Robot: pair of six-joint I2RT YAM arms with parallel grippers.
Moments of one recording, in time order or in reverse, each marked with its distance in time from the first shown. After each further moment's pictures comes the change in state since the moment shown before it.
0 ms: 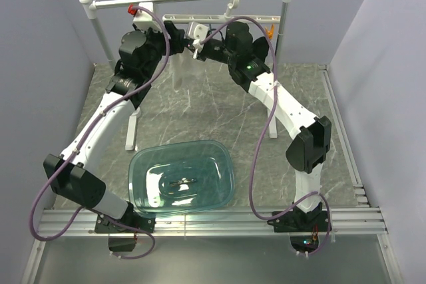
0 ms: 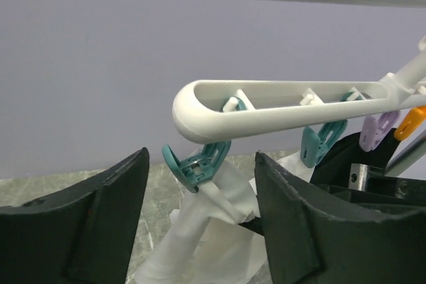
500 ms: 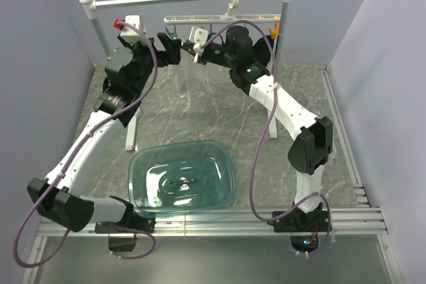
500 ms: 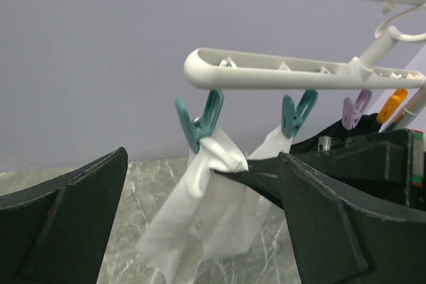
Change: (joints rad) left arm 0.000 -0.175 -0.168 0.047 0.010 -0.010; right arm 0.000 -0.023 -0.063 0.031 0.003 0.000
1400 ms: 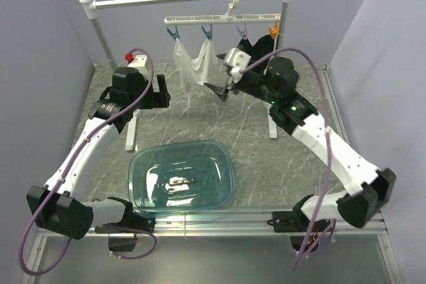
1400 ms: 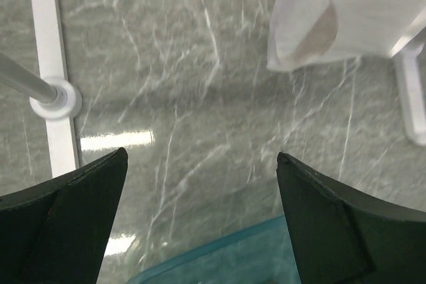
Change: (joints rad) left arm 0.121 -0.108 -0.200 -0.571 0.102 -0.036; right arm 0.027 -0.561 -0.535 -0.048 0.154 0.112
